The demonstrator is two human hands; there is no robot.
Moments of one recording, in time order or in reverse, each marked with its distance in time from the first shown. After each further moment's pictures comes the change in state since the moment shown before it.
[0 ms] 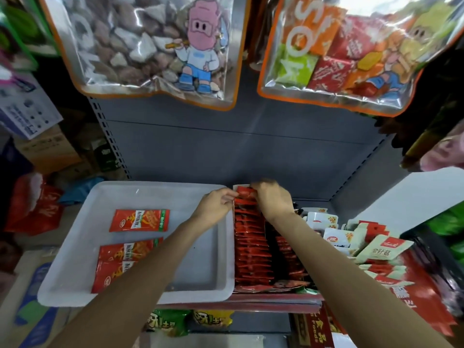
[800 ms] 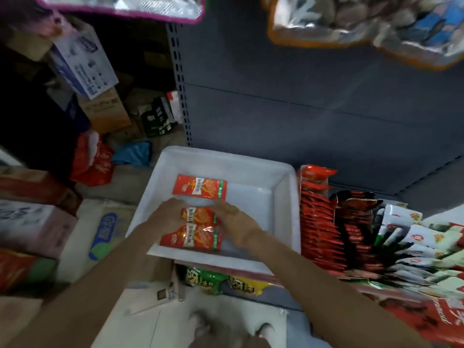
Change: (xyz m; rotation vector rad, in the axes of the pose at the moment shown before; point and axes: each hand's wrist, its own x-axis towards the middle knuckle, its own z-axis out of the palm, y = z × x) left_hand -0.007 -0.387 -0.095 0.533 0.001 -0.279; right_hand -0.028 -0.177 0.123 0.406 -0.526 -0.325
